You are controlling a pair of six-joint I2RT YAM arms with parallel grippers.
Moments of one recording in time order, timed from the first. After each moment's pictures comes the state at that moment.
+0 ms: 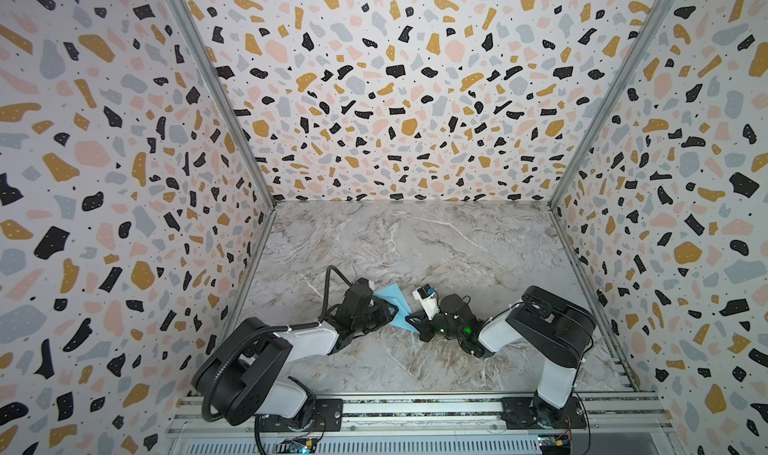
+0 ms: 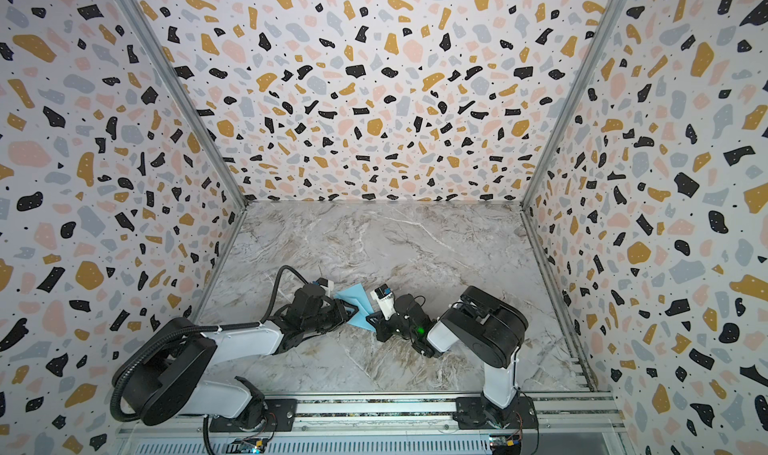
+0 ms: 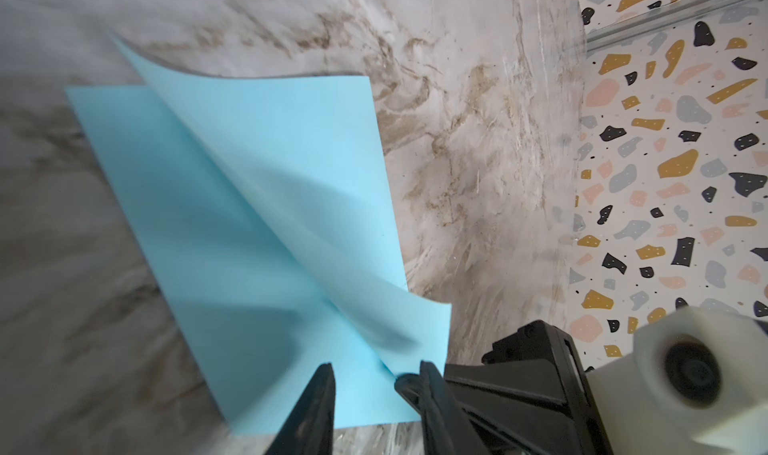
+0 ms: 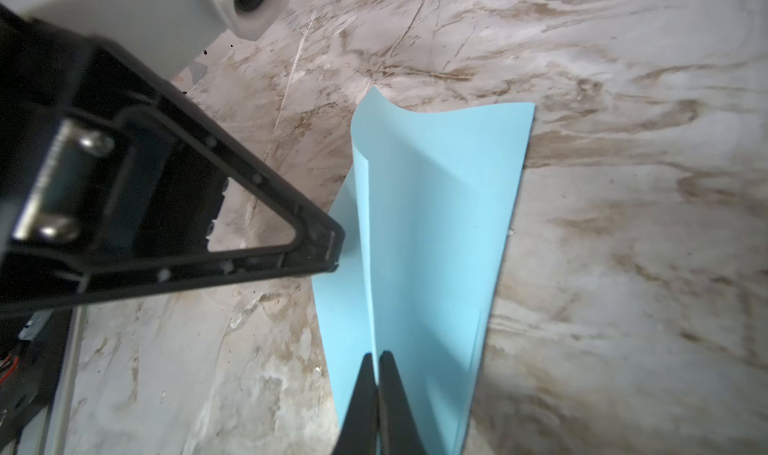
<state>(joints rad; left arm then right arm) -0.59 1.43 0.42 0.31 0.27 -1.00 0.86 1.84 0.51 0.86 -0.29 0.35</state>
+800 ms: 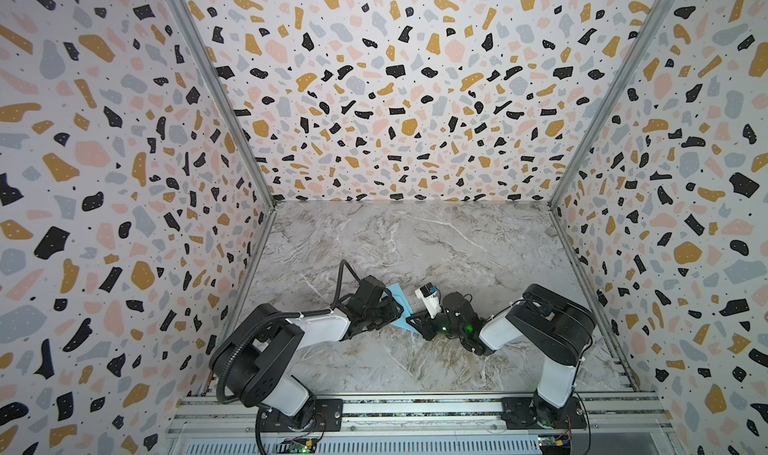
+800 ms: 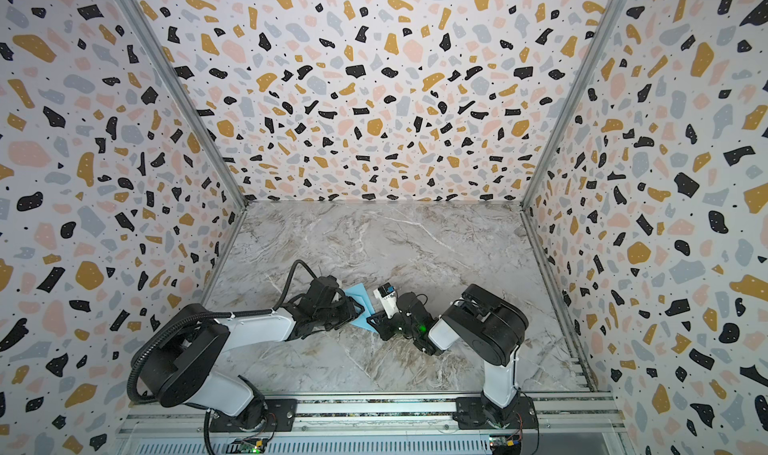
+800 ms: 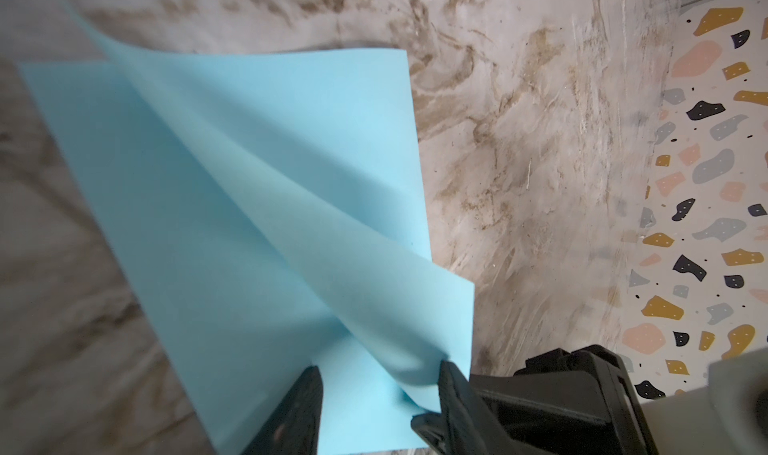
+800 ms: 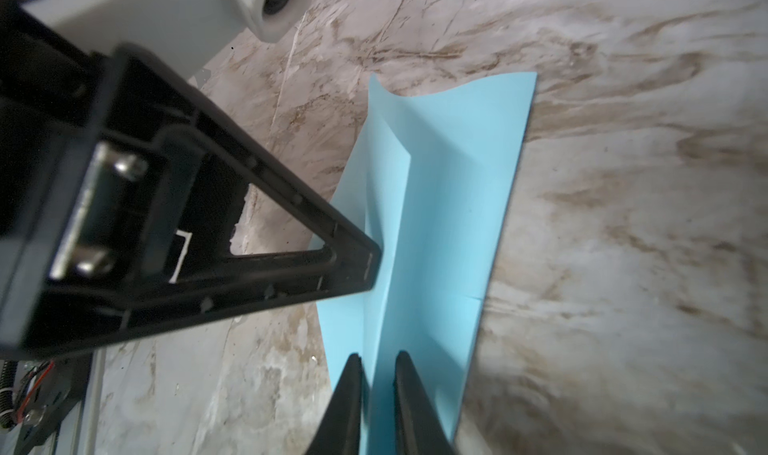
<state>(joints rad) -0.62 1.52 0.57 0.09 0.21 -0.97 0.83 1.85 0.51 0.84 -0.35 0.40</state>
